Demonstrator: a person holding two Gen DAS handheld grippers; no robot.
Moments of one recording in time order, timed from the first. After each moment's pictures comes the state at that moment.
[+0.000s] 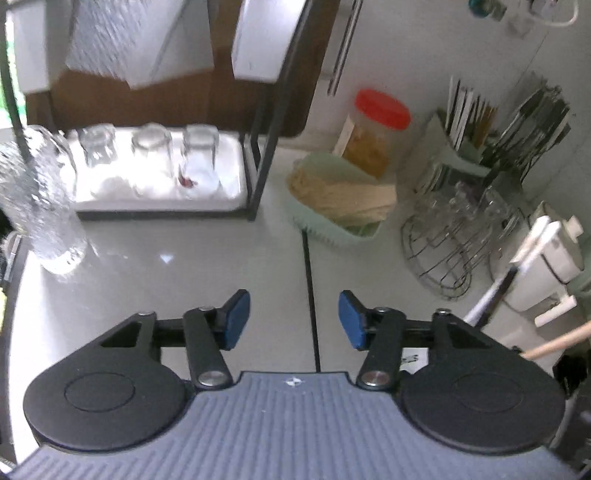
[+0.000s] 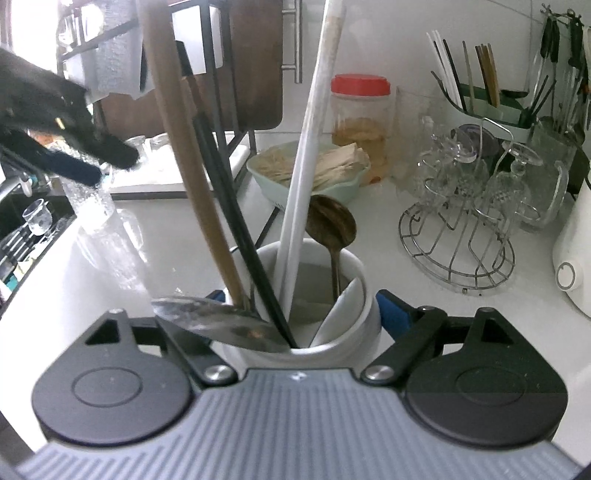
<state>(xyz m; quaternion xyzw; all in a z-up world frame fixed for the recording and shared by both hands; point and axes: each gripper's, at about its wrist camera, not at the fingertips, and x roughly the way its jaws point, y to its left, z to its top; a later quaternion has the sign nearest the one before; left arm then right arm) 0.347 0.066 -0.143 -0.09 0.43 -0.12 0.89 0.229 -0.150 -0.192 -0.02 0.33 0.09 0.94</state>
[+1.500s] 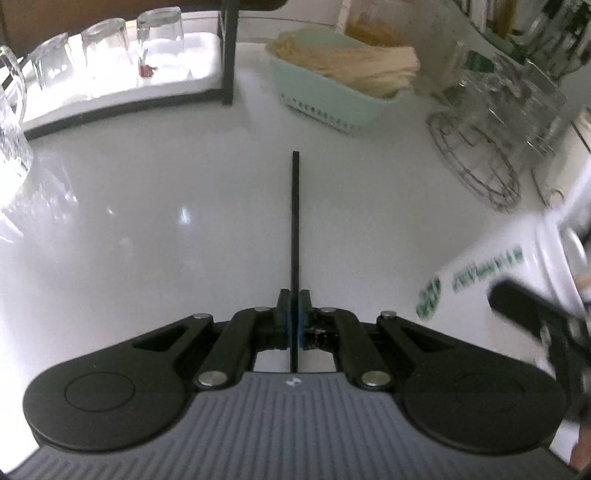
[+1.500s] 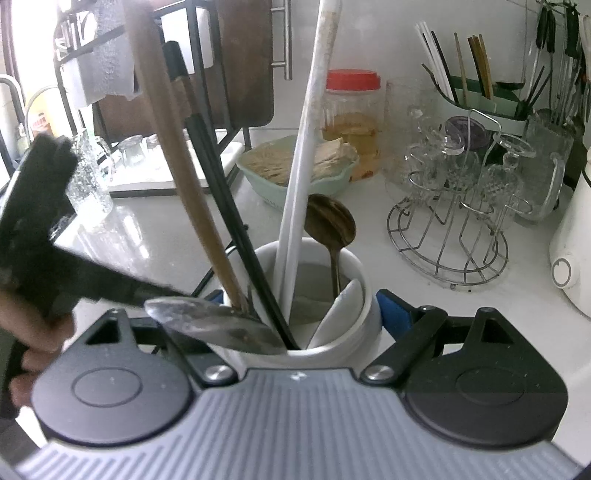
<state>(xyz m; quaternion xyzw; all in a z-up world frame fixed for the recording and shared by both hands) 0.346 0.013 -0.255 -0.03 0.49 -0.12 0.86 0.227 -0.168 -0.190 -0.01 0.34 0.10 0.94</state>
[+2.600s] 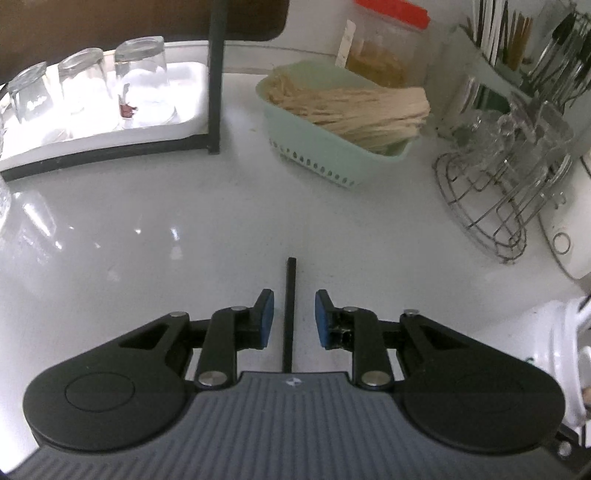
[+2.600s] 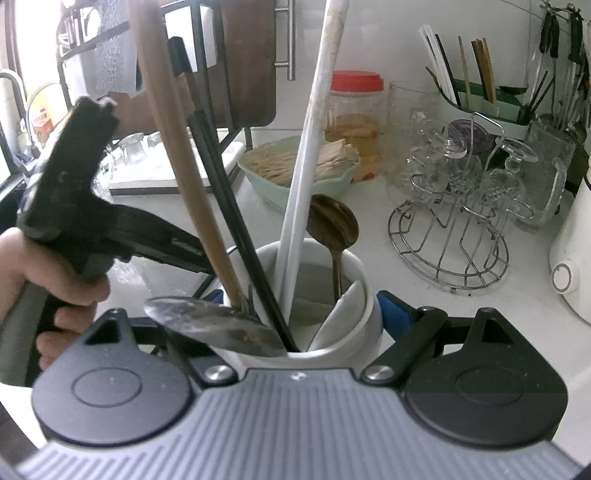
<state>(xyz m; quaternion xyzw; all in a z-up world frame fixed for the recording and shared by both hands) 0.399 -0.005 -0.255 -0.04 0.46 -0.11 0.88 0.228 -0.166 -0.191 -0.02 0.34 0.10 0.94</state>
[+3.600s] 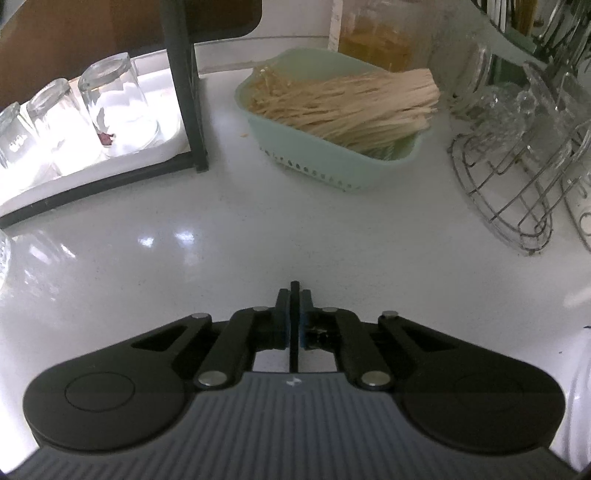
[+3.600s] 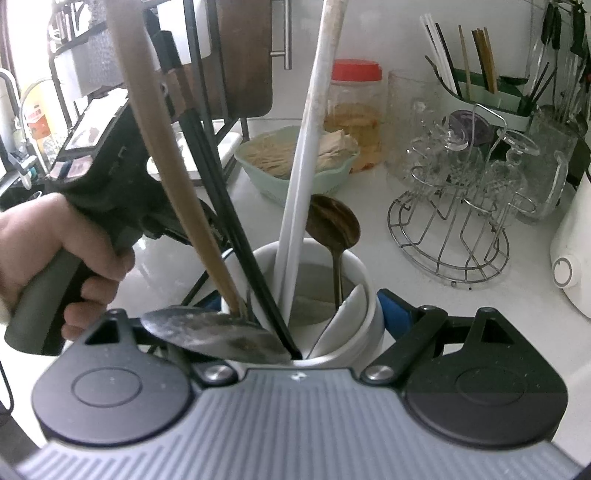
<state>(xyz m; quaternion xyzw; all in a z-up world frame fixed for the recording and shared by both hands) 0.433 -0.021 -0.249 0.01 0.49 -0.10 0.86 0.235 -0.164 -0.190 -0.02 0.36 0.09 0.93</state>
